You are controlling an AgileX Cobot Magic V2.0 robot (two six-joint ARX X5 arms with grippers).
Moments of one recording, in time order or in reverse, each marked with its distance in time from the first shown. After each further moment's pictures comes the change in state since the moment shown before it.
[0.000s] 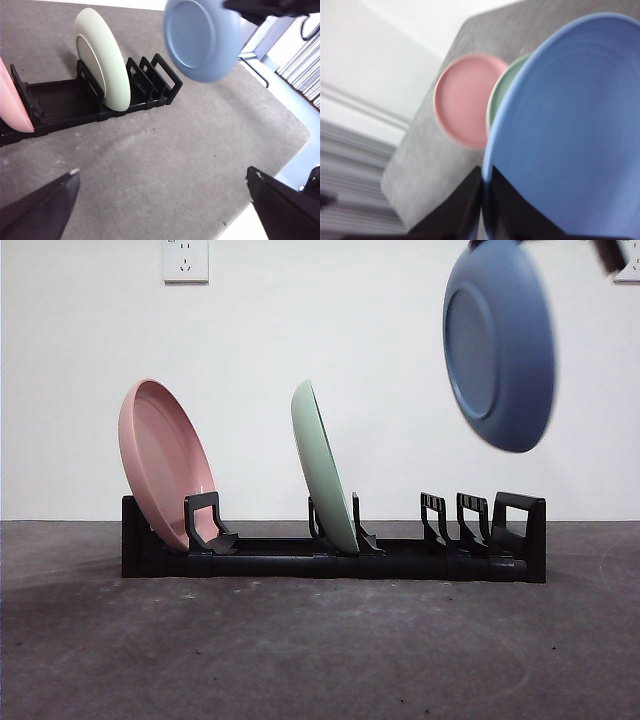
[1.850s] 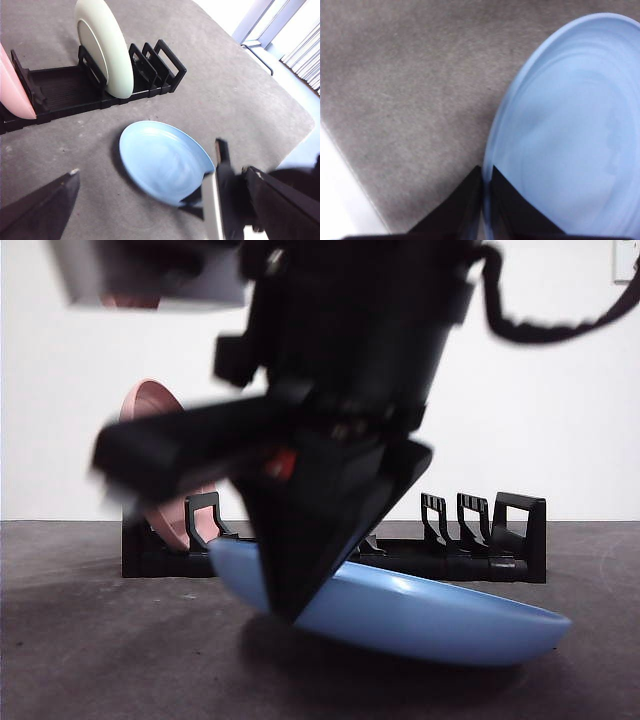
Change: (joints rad) left arm 0.000 0.011 0.000 -0.044 -0.001 0.028; right arm 1.194 0.241 -0.390 0.090 1.180 -0.135
